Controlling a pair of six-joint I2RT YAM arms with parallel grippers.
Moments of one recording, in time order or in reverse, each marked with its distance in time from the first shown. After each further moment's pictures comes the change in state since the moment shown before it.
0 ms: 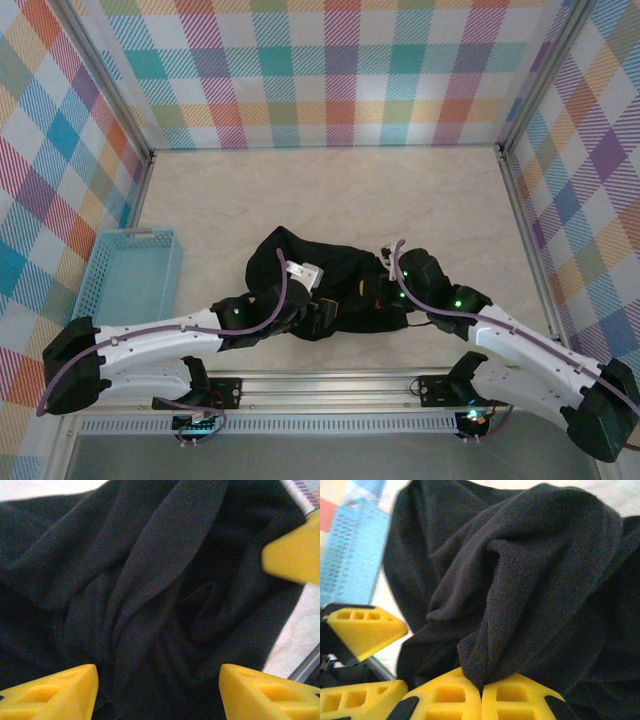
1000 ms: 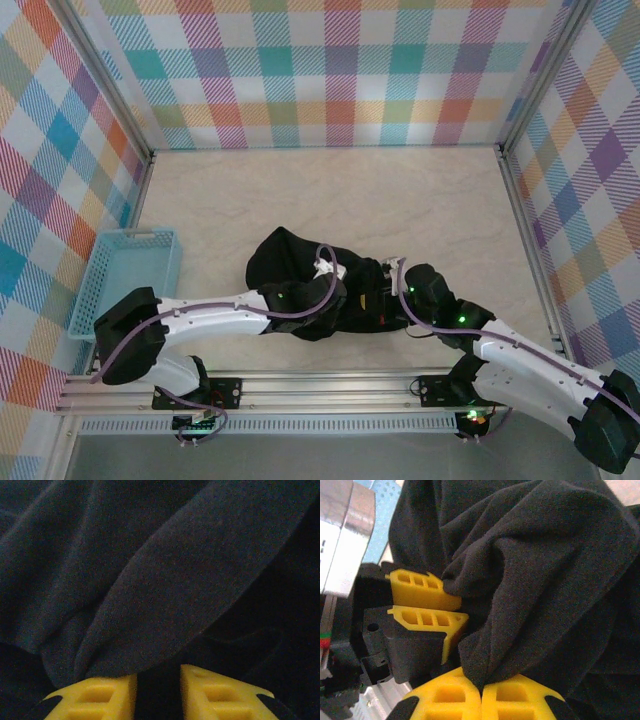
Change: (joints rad) left arm -0.001 0.344 0.187 -0.100 -0.062 0.058; right arm 0.013 -0.080 -0.136 0.080 -0.025 -0.090
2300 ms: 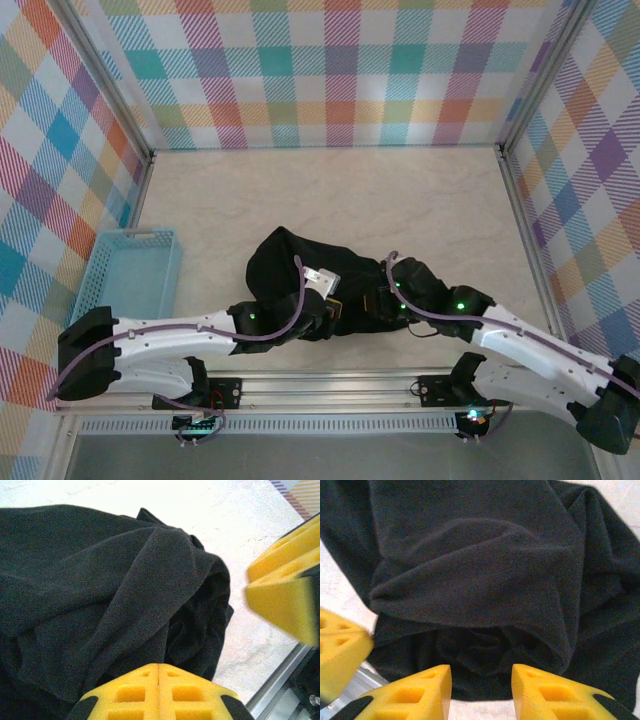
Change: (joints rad) left arm -0.100 -0.256 -0.162 0.191 0.006 -0.087; right arm 0.106 0.113 0.246 -0.405 0.235 0.064
